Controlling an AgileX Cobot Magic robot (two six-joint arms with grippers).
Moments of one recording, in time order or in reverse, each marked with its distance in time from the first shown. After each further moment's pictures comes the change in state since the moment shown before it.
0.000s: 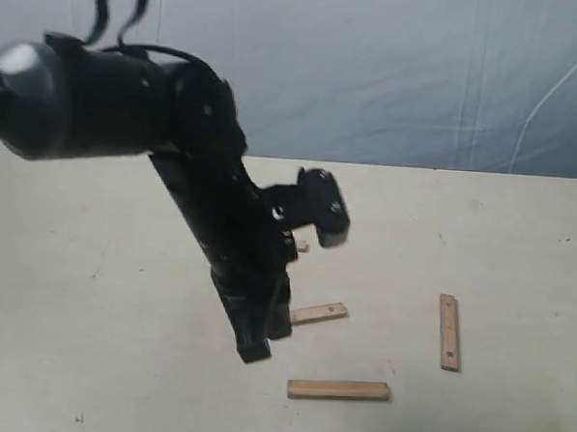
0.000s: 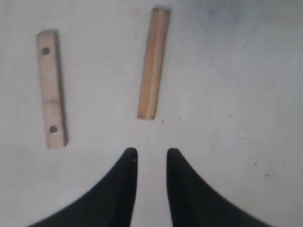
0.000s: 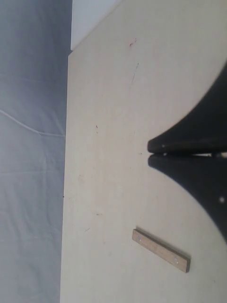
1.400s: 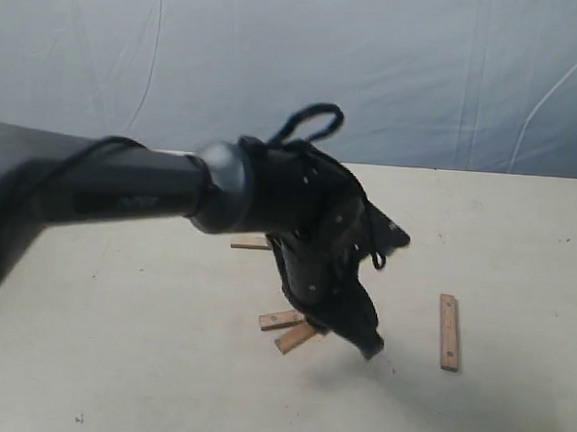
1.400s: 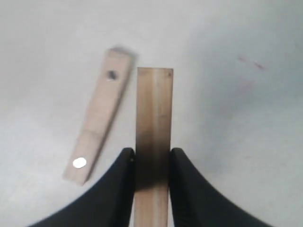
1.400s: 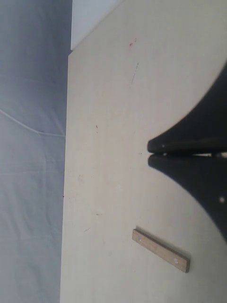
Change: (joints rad) left arm -0.154 0.278 -0.227 0.434 -0.119 -0.954; right arm 0.000 0.000 0.000 0.000 0.000 0.000
